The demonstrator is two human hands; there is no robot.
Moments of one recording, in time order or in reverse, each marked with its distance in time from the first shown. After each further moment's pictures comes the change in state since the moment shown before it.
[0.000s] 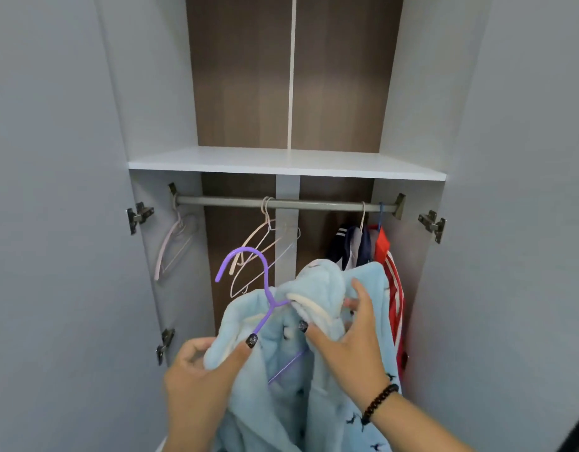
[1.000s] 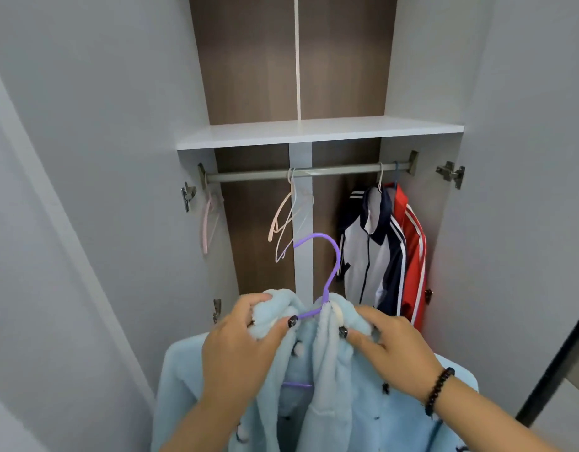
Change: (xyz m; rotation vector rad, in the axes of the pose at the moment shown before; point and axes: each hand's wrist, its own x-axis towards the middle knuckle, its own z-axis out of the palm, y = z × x) left_hand 0.030 0.013 -0.145 0.489 -0.357 0.483; right_hand -0.123 -0.044 0.053 -0.534 -0.303 -0.154
